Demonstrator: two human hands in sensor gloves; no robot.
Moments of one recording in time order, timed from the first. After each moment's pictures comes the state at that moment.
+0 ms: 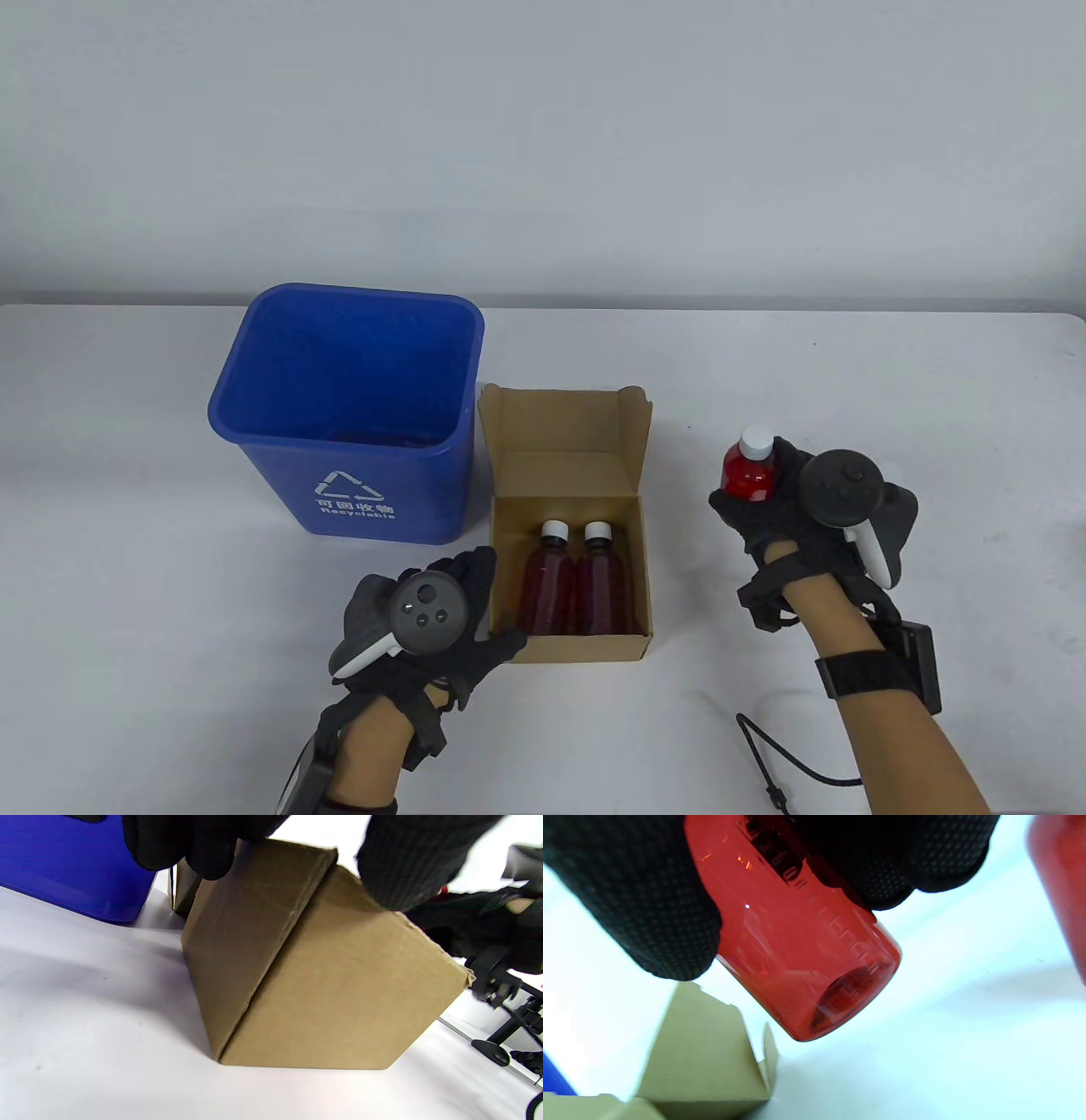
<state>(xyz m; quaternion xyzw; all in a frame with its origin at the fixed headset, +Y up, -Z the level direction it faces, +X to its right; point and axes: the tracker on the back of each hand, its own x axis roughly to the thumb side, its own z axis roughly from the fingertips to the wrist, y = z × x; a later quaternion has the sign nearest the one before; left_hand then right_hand) -0.141 -0.709 -0.256 -0.09 -0.20 0.21 0.95 0.257 -0.682 -0.353 -0.06 -0.04 0.94 0.32</state>
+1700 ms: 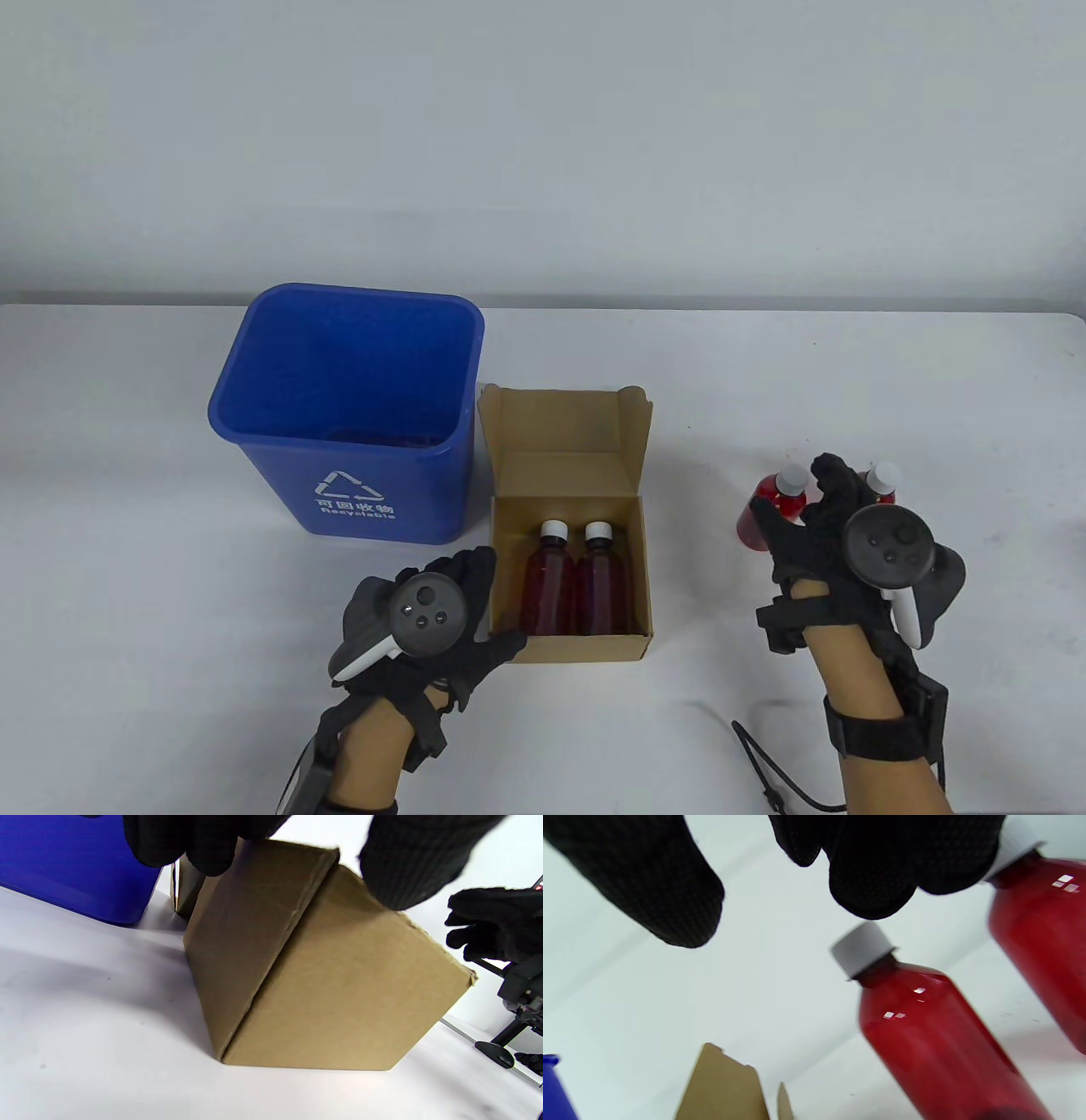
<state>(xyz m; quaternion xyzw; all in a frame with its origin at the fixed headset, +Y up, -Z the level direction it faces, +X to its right) -0.142 -0.710 -0.255 -0.09 -0.20 0.21 0.95 0.260 -0.651 -0.301 -0.03 -0.17 0.93 0.32</state>
